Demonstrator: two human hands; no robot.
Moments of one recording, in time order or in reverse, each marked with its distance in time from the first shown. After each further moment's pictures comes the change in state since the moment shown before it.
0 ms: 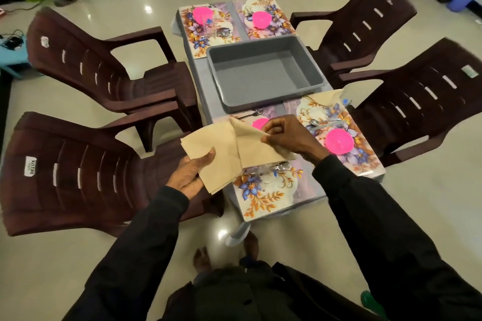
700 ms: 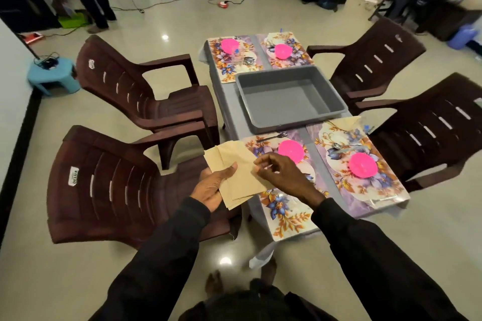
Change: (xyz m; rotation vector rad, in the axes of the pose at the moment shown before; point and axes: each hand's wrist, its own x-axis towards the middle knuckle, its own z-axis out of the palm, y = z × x) left_hand -0.023 0.040 -0.039 -0.044 -0.008 0.012; right_hand -0.012 -0.033 0.119 -0.048 0.010 -0.201
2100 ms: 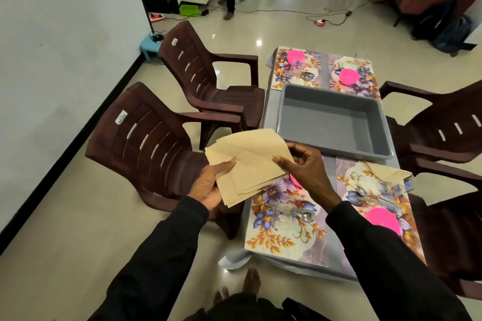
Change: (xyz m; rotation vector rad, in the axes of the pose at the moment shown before) left_hand -0.024 -0.073 0.072 -0.321 0.147 0.280; right_hand 0.024 0.037 -0.101 0.318 -0.123 -0.256
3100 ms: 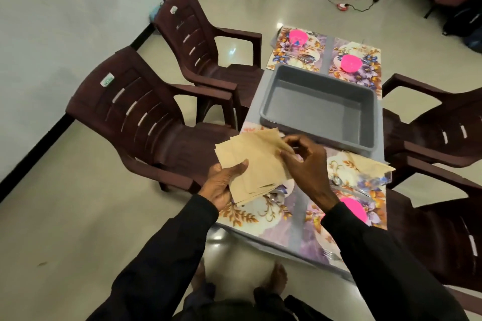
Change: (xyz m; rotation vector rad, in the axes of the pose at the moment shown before) left_hand 0.000 -0.133 0.089 -0.019 0.231 0.031; right_hand -0.037 0.028 -0.106 -0.206 0.021 -0.231
